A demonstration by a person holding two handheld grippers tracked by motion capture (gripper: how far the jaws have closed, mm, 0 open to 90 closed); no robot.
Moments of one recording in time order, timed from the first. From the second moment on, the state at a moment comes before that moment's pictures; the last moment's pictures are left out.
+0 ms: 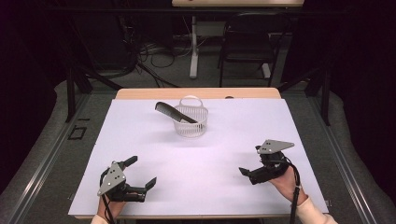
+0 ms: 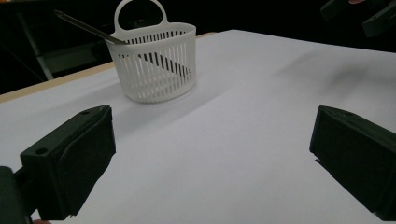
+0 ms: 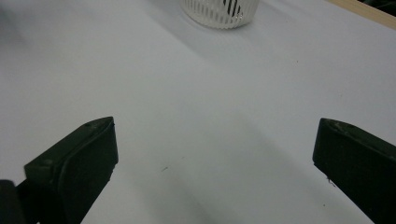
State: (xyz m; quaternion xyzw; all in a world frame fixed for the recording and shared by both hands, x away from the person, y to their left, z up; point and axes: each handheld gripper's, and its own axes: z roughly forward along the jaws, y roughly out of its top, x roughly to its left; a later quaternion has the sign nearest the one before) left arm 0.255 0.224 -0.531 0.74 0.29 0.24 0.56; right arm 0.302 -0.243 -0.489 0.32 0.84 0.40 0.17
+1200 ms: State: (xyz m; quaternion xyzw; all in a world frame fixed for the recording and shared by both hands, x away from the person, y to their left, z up) left arm 0.255 0.224 -0.532 0.75 0.29 0.23 0.55; right arm 0.274 -0.265 -0.504 0.34 0.83 0.41 0.19
